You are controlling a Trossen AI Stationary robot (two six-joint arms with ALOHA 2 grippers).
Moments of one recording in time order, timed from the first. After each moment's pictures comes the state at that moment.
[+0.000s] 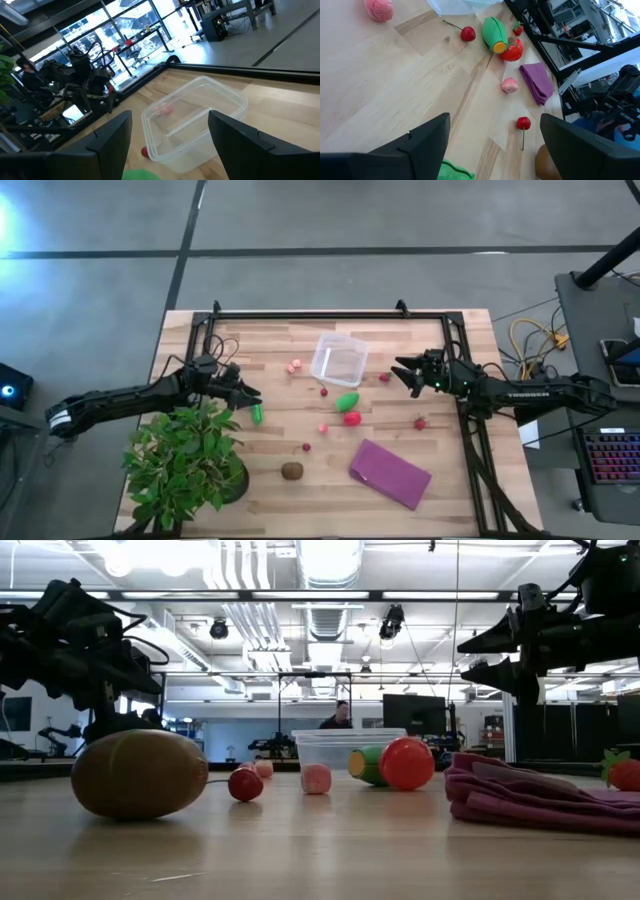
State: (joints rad) left arm 0.47 0.52 0.01 0.10 0.52 -0.67; right arm -0.23 0.63 0.01 0.58 0.18 0.52
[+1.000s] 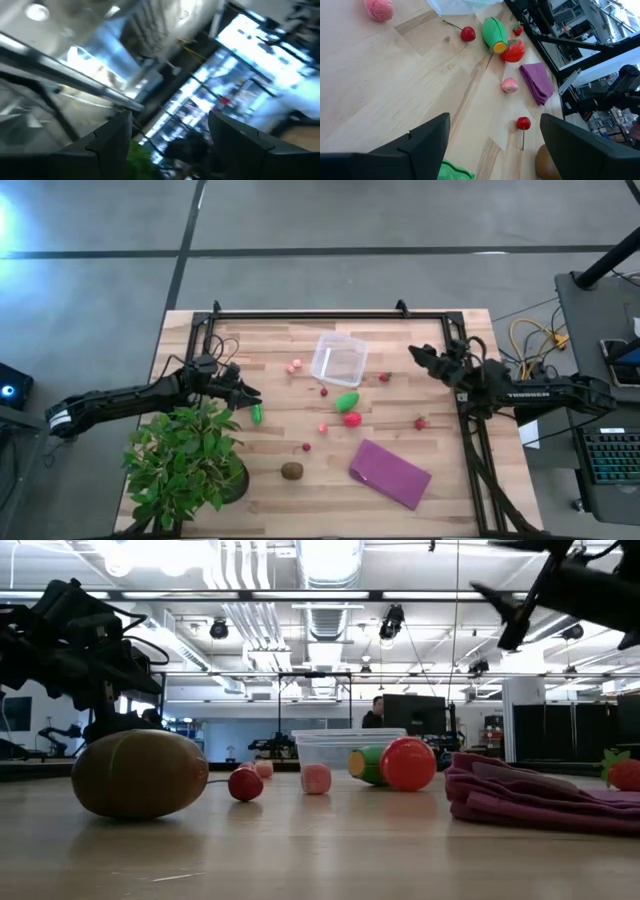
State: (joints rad) left arm 0.47 0.52 0.01 0.10 0.52 -0.67; right arm -0.23 0.63 0.01 1.17 0.05 0.86
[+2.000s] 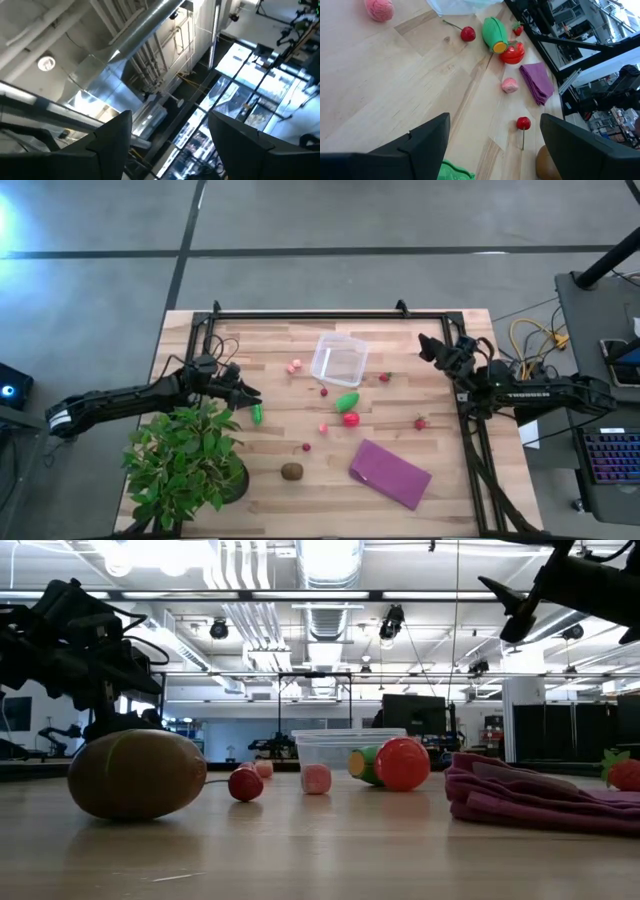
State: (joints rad) left arm 0.47 0.52 0.01 0.10 0.52 -0.67; right arm -0.23 0.63 0.01 1.26 0.22 0.97
